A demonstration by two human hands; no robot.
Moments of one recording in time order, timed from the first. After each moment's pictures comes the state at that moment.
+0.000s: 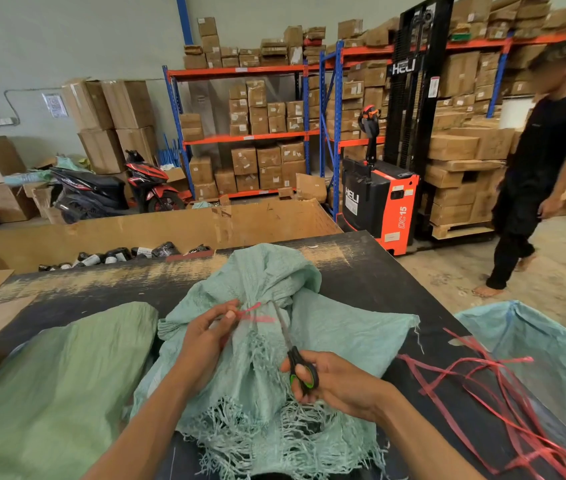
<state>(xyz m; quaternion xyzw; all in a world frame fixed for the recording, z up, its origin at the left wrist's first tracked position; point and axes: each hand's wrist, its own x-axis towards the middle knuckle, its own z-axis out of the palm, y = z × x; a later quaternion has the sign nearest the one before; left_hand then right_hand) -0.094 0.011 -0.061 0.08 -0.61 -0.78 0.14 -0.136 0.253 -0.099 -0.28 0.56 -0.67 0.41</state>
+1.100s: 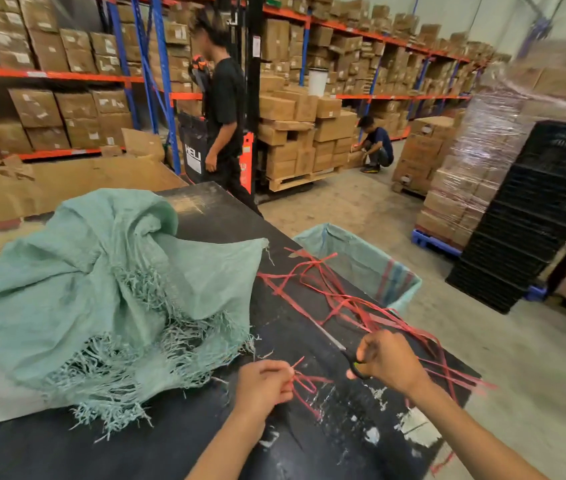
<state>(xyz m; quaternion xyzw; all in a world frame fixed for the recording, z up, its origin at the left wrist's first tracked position) 0.026 0.244 -0.156 0.12 -0.63 -0.74 -0.22 0.042 0.486 -0.133 0.13 0.96 -0.25 0.02</state>
